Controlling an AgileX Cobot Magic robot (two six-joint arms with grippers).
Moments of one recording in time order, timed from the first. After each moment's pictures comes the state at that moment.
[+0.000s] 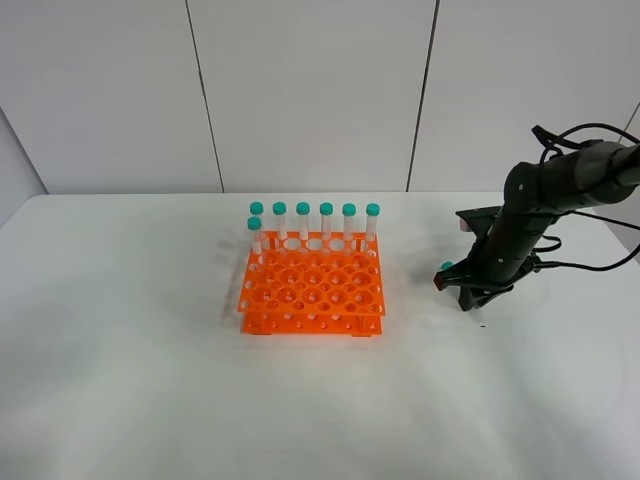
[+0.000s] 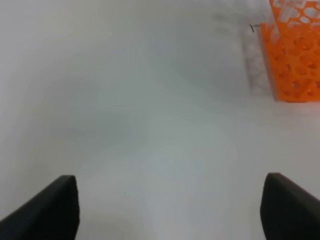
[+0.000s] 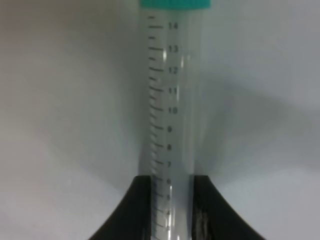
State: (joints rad) left arm -0.02 -0.01 -0.50 0.02 1.05 0.00; right arm 0.11 2.08 -1.27 0.11 0.66 -0.16
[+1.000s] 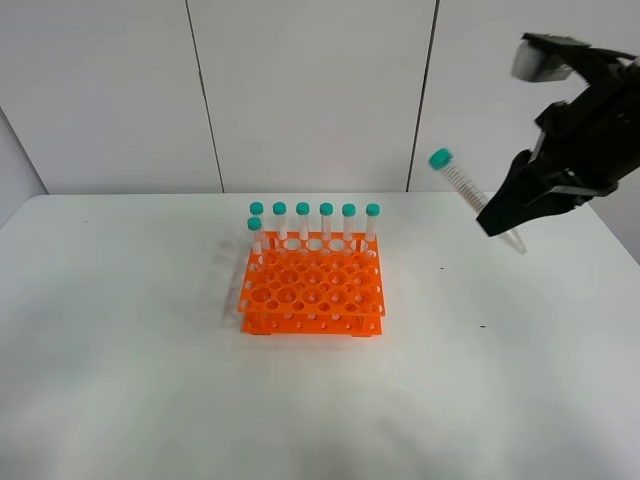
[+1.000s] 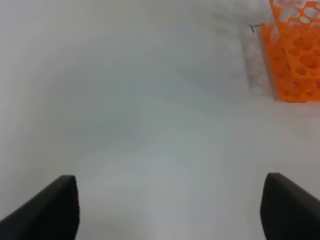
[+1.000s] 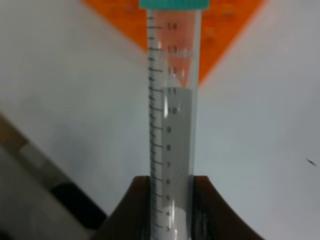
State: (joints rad) left arm -0.02 -0.01 -0.50 0.02 1.05 0.00; right arm 0.22 1.38 -1.26 0.42 1.19 -0.50
